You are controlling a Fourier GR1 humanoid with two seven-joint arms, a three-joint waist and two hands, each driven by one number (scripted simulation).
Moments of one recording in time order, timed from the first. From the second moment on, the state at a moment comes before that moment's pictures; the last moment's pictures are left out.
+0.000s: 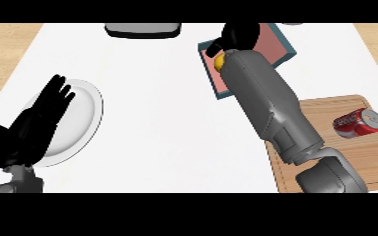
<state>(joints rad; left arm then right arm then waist) -0.05 0.19 0.20 -1.66 0.20 -0.11 0.28 -1.20 -0.01 0.02 -0.42 0.96 -0.52 0.74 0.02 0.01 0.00</state>
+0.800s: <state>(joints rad) -0.02 0.20 0.23 -1.64 0.20 -0.11 0.28 -0.89 -0.06 -0.09 -0.97 0.78 -0.76 0.63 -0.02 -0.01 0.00</state>
